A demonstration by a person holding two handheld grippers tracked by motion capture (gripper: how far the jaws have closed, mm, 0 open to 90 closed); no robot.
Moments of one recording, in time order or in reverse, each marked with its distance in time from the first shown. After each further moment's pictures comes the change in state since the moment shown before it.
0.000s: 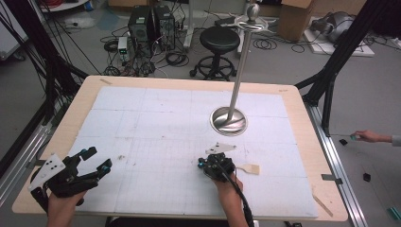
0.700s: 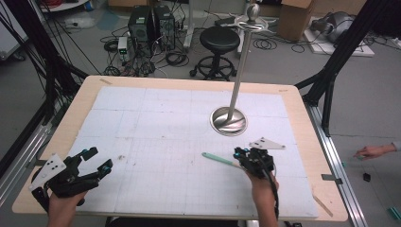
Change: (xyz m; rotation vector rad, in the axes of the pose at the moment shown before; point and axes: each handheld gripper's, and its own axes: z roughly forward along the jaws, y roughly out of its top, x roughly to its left) left arm -0.001 -0.001 0.002 0.001 -0.010 -0.005; right arm -0.072 -0.023 -0.083 -0.138 -0.177 0.127
